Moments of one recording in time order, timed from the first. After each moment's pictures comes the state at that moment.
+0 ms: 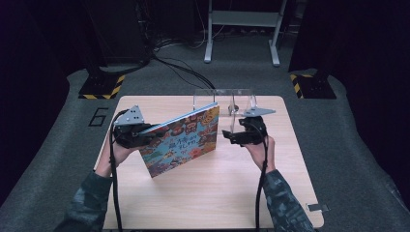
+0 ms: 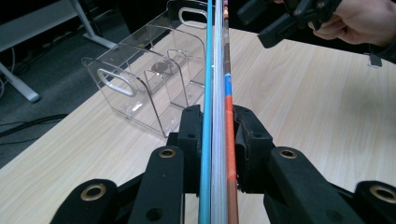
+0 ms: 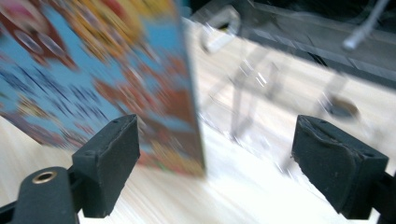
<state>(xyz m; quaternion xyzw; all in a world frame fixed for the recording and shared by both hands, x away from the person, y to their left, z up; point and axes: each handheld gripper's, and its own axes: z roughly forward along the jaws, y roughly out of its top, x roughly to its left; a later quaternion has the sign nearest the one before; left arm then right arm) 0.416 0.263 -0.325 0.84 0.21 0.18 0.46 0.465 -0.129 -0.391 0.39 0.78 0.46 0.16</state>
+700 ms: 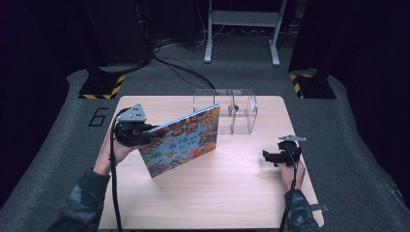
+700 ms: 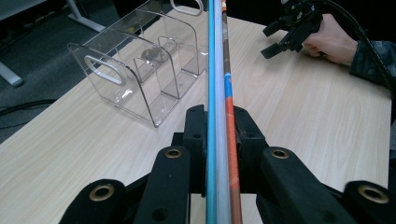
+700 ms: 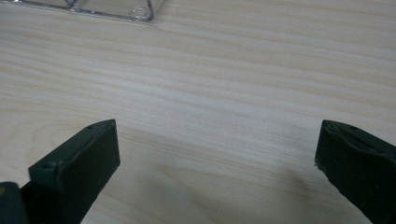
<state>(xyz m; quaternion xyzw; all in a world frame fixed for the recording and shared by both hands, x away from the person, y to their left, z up) 0.417 0.258 -0.317 0.86 0.22 0.14 0.44 0.469 -0.255 -0.518 0.56 0.72 0.33 0.22</state>
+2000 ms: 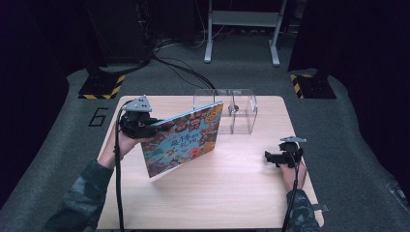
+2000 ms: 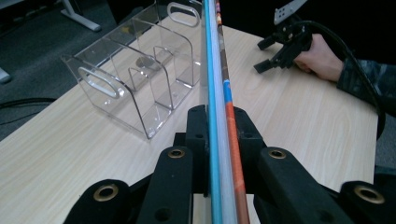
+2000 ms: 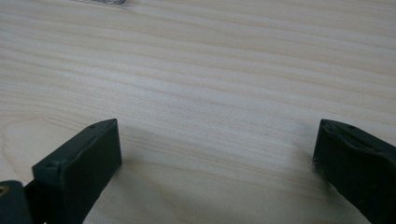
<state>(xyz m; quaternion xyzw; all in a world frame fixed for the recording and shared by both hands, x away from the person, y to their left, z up) 0.429 0.241 -0.299 0.85 0.24 0.12 0.45 0.472 -0.262 -0.528 0.56 0.73 0.32 0.23</state>
